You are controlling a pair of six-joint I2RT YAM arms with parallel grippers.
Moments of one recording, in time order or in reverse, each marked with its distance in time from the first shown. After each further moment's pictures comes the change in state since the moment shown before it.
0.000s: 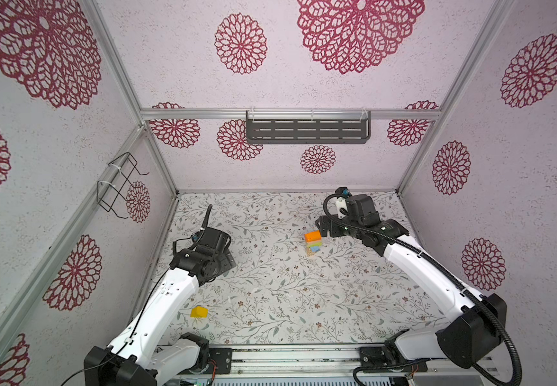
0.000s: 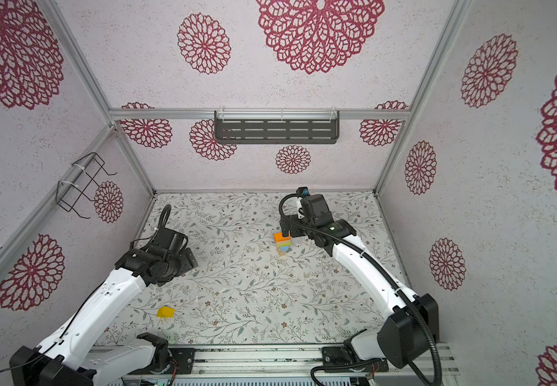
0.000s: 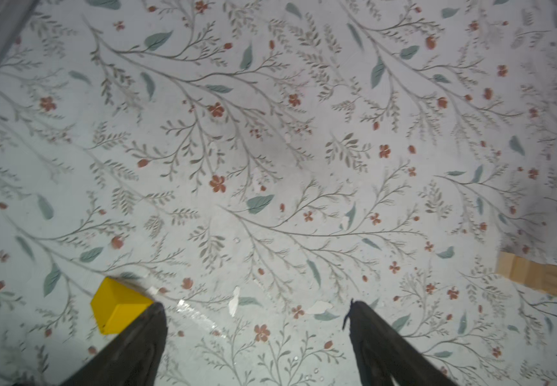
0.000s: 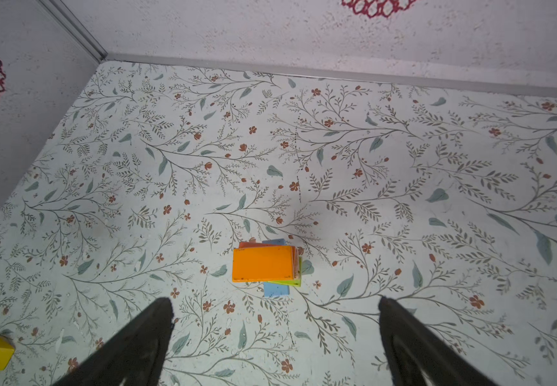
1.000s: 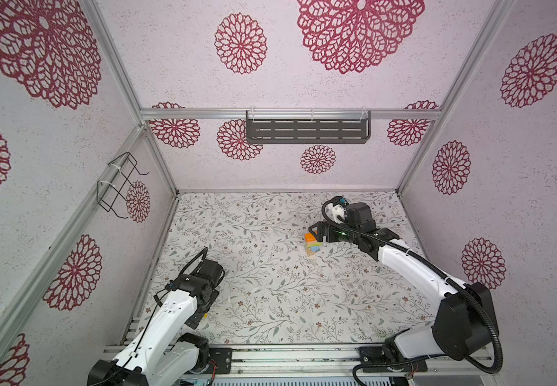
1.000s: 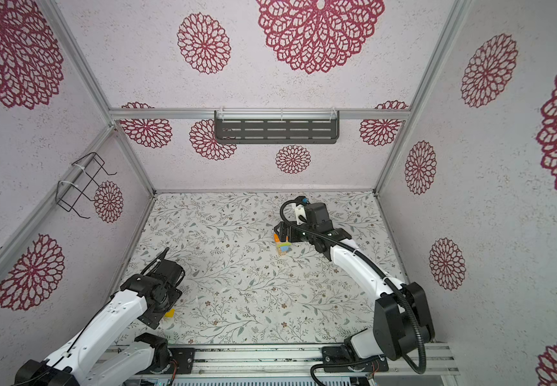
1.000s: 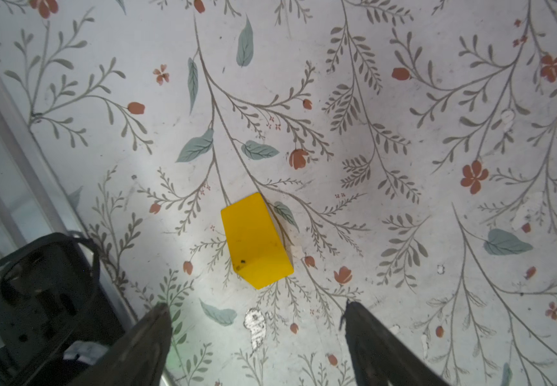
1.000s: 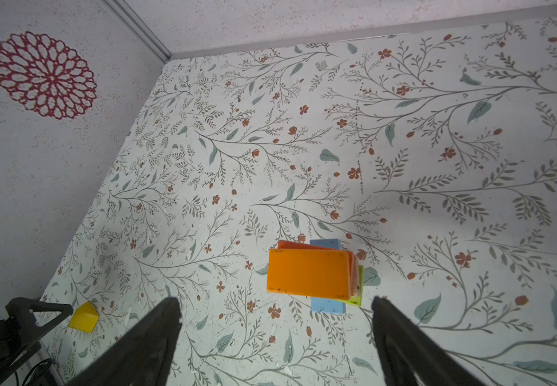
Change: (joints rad) left arm 0.081 -0.076 -0.339 -0.066 -0.058 -0.475; right arm -0.059 0.041 -0.147 0.229 -0.270 0.080
